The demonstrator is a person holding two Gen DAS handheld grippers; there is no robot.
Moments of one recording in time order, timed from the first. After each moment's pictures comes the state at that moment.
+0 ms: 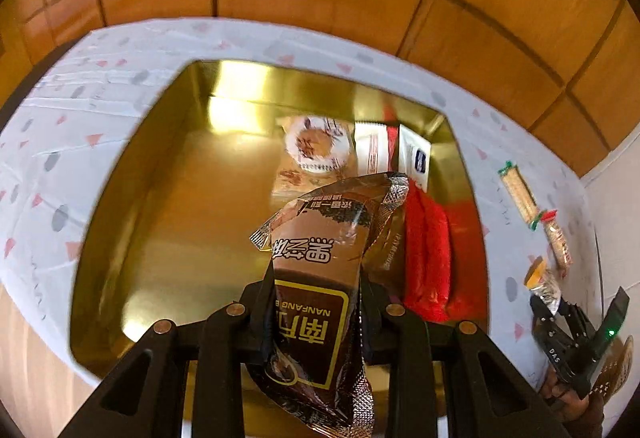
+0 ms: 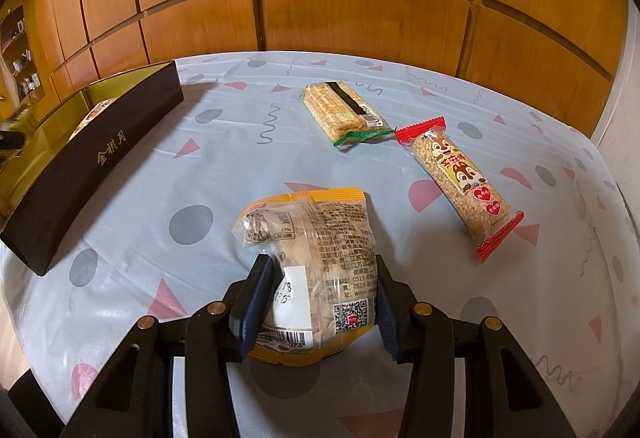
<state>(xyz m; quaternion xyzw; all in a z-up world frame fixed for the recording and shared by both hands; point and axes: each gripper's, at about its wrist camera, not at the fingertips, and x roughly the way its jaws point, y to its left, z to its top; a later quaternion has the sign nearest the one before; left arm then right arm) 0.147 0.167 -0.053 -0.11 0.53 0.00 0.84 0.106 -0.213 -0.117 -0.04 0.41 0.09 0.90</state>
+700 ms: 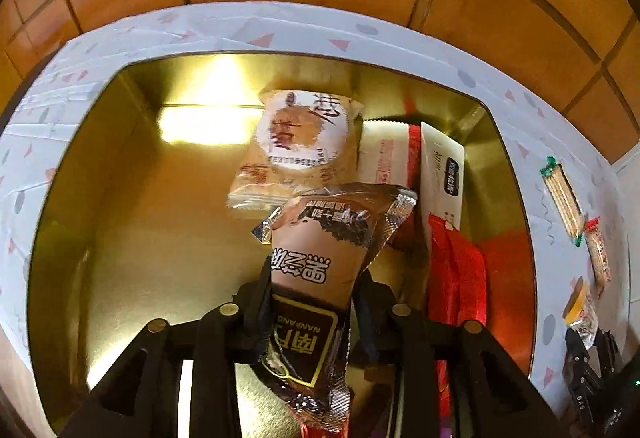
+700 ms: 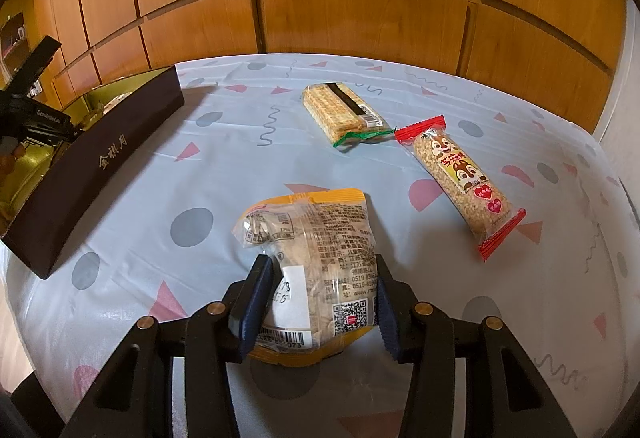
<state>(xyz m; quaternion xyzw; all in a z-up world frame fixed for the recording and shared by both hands) 0.205 0.130 -0.090 -0.06 0.55 0.02 0.83 0.106 -0.214 -0.118 -0.03 0.41 0.09 0.91</state>
